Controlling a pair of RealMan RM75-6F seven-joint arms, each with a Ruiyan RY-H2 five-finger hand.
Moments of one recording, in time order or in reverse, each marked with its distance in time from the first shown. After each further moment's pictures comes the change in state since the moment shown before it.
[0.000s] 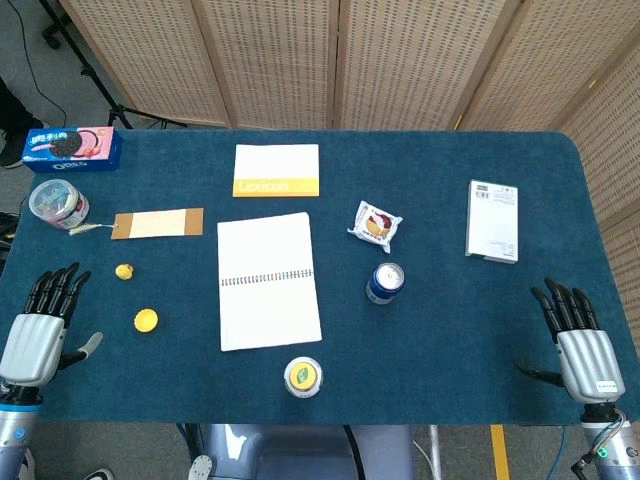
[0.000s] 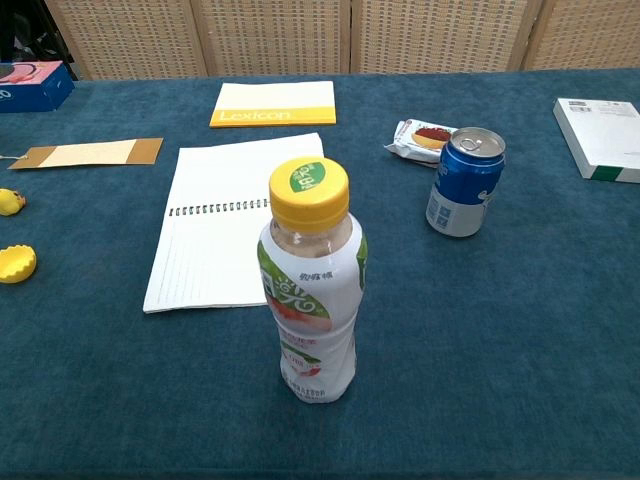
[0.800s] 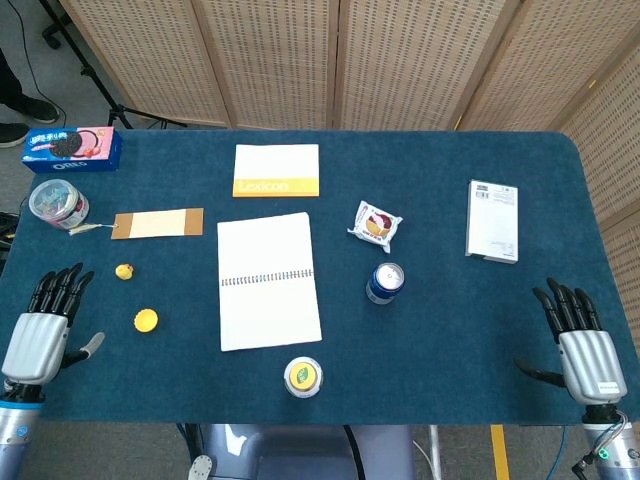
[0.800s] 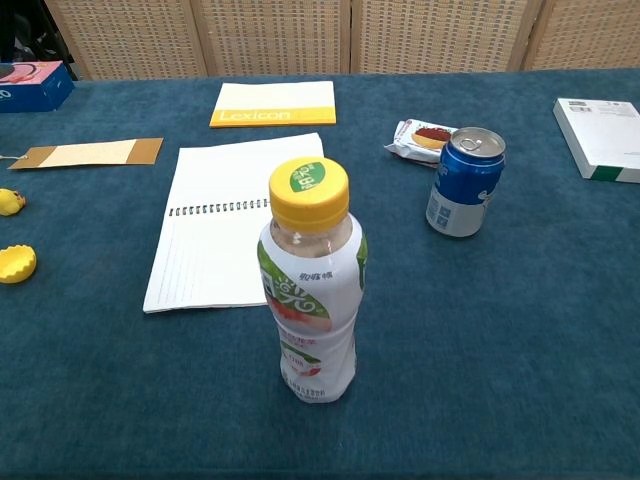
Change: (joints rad) left arm -0.006 -0.001 0.002 0.000 -0.010 -0.019 0.007; right arm -0.006 0.000 -0.001 -0.002 -0.004 0.013 -0.001
